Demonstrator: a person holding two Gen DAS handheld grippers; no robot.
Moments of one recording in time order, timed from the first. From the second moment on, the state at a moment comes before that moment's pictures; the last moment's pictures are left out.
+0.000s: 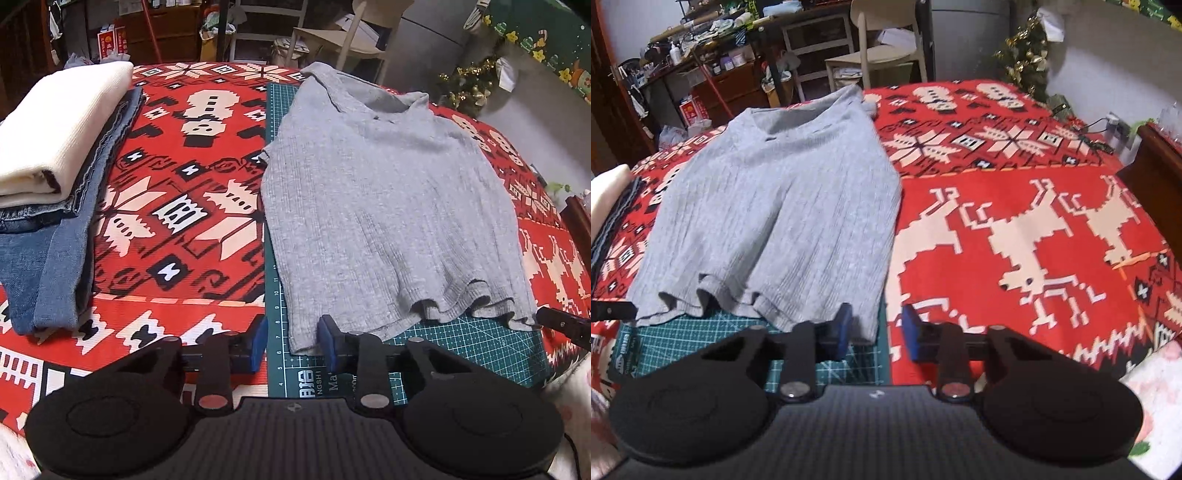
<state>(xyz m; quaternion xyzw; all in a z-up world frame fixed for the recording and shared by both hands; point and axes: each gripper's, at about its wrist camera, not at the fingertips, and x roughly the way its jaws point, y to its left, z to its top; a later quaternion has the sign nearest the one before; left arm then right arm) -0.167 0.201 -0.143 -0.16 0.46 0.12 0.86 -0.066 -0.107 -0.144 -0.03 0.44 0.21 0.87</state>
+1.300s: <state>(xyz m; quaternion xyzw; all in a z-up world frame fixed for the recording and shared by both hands) -0.203 0.208 -0.115 -0.11 0.46 0.15 0.87 -0.043 -0.164 -0.124 -0.04 0.47 0.13 0.87</state>
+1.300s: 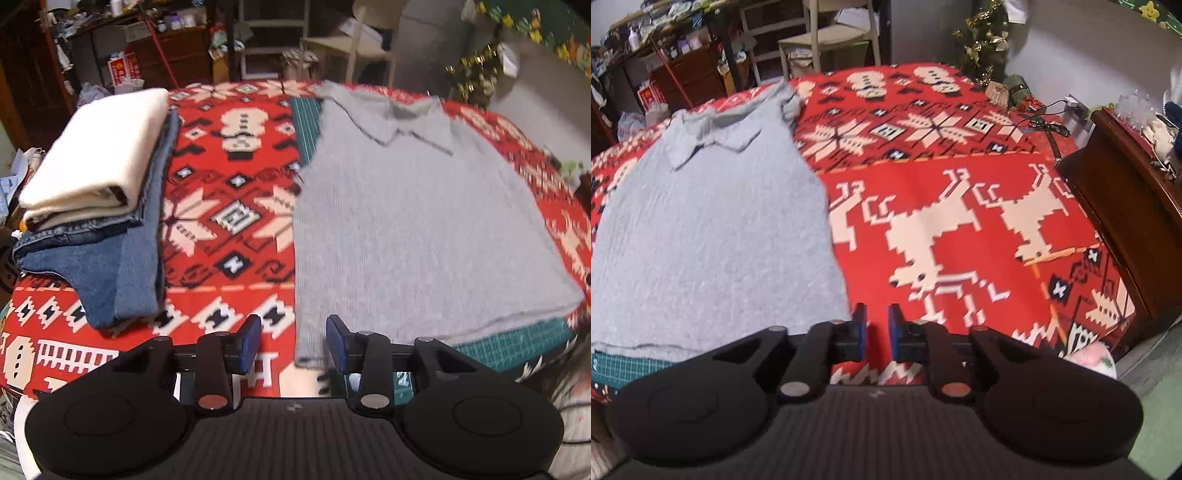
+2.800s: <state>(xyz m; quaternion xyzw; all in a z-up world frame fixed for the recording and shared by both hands) 0.094 0.091 -0.109 -0.16 0.42 -0.05 0.89 0.155 -0.127 -0.129 -0.06 0.38 0.26 0.88</state>
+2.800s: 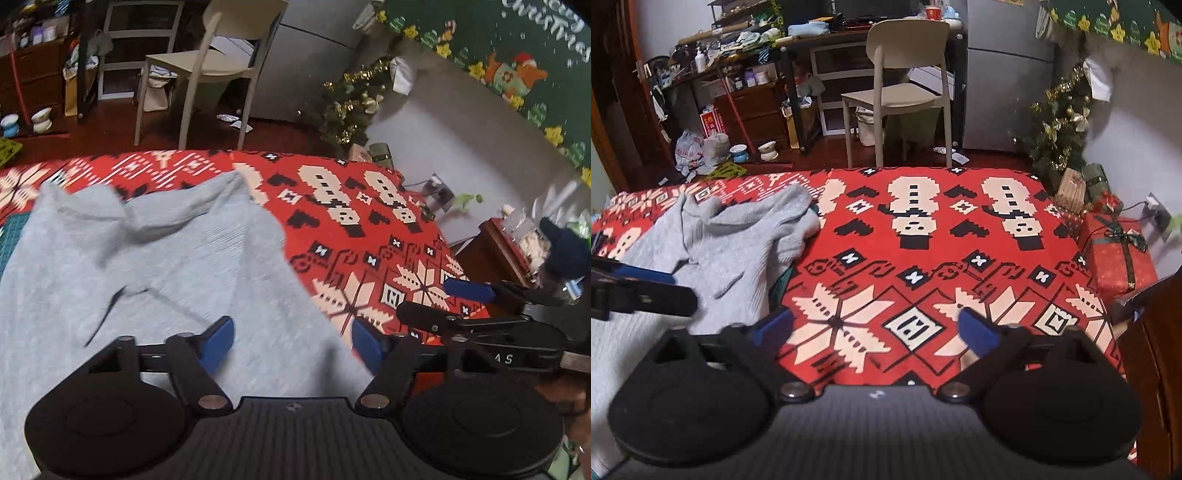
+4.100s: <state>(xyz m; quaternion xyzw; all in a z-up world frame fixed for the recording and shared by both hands) 0.032 0.171 -0.124 -0.20 0.44 0.06 0.87 0.126 -0.034 -0.154 -0.03 0.45 0.38 0.81</state>
